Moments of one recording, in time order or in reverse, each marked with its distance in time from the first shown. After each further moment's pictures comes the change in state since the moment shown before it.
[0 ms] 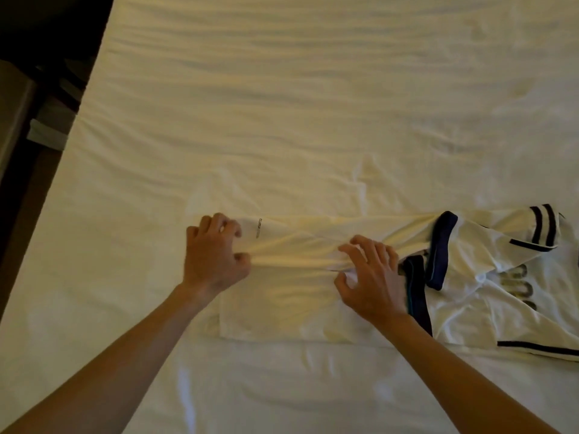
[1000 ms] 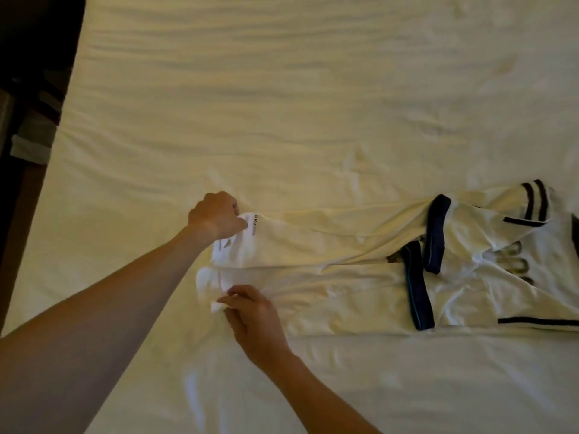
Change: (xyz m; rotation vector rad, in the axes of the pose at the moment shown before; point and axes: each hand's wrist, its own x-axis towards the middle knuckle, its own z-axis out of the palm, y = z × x) left_hand 0.086 0.000 -0.022 -0.069 -0.459 -0.251; right_hand -0.036 -0.187 0.058 0.777 -0.205 0.086
